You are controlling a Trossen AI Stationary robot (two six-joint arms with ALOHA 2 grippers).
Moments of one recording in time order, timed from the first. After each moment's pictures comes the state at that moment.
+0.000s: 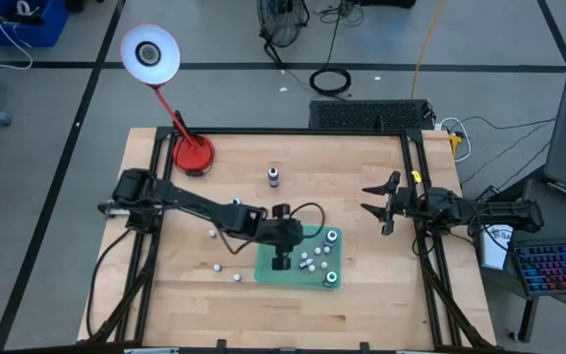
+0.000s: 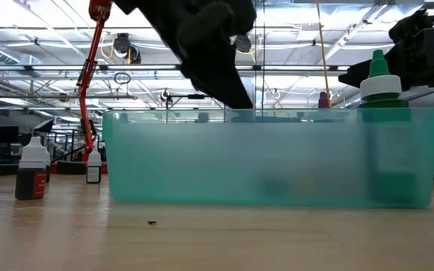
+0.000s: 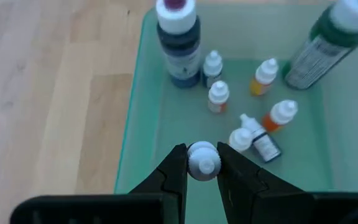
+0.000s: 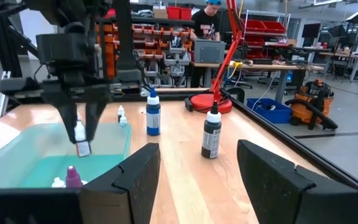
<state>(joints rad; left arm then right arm) -0.19 1.88 1.33 -0.30 -0.17 -0.10 -0.01 0.09 0.02 0.08 0.21 -0.04</state>
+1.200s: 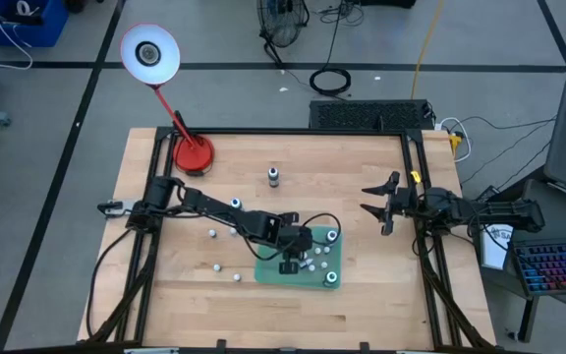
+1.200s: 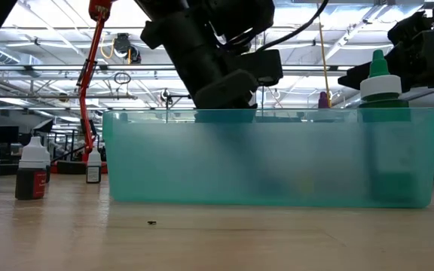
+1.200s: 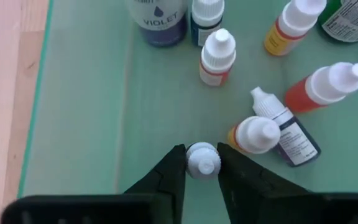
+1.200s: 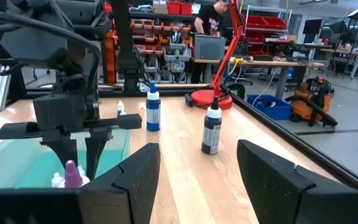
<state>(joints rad) -0.17 2.10 1.45 -0.36 -0.10 -0.09 -0.01 0.11 0.02 0.08 0.21 -0.04</state>
